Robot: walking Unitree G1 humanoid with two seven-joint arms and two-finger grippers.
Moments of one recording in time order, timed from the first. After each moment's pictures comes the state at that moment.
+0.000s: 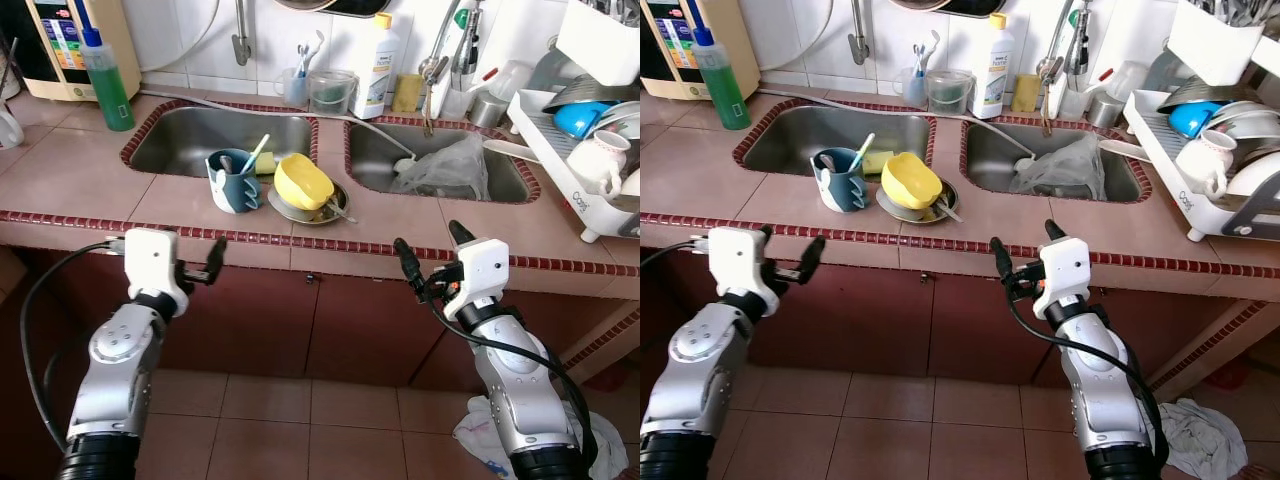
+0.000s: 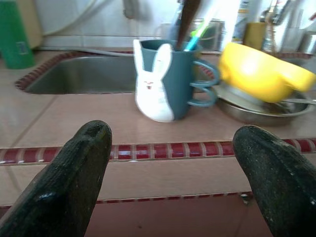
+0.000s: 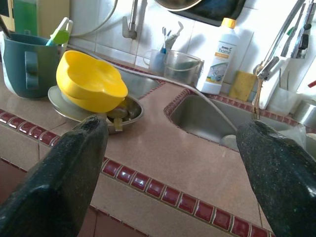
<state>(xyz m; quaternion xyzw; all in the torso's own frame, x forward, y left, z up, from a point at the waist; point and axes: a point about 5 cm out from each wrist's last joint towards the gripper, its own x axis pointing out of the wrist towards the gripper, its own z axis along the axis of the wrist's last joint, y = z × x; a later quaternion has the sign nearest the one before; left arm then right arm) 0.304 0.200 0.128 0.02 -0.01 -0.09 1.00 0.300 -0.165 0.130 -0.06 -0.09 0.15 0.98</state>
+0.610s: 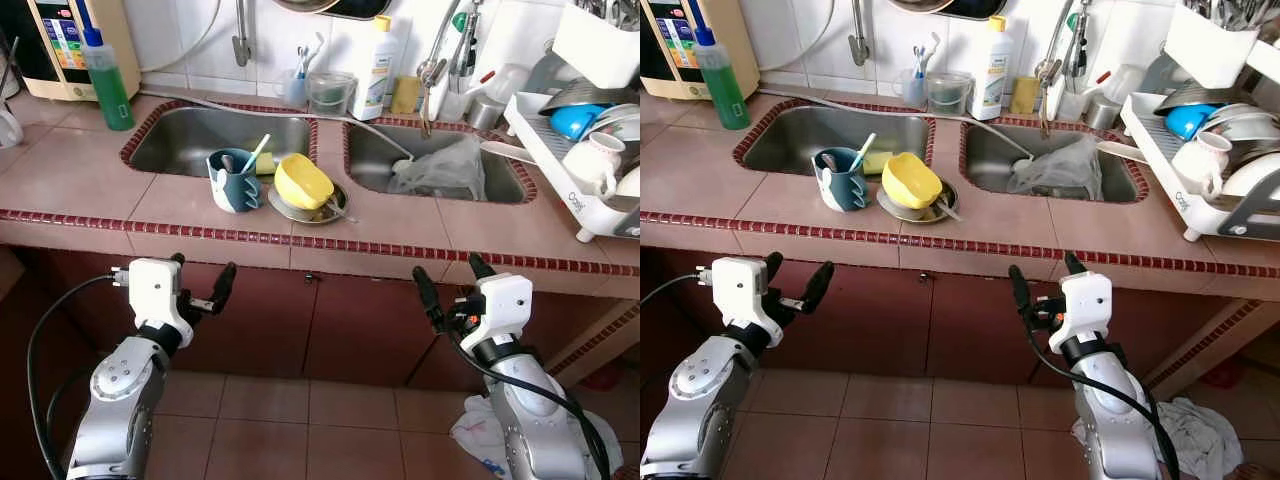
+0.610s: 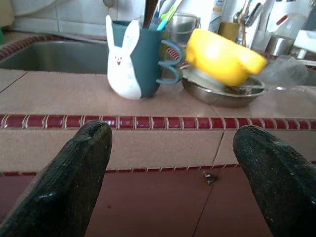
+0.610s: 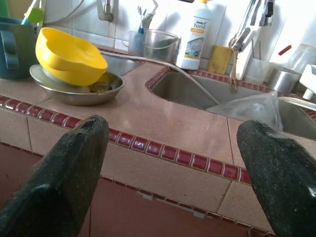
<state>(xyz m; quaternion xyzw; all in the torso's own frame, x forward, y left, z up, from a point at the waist) 0.275 0.192 0.111 -0.02 0.00 -0.11 0.99 0.269 -0.180 0.106 -0.04 -0.06 0.10 0.99</state>
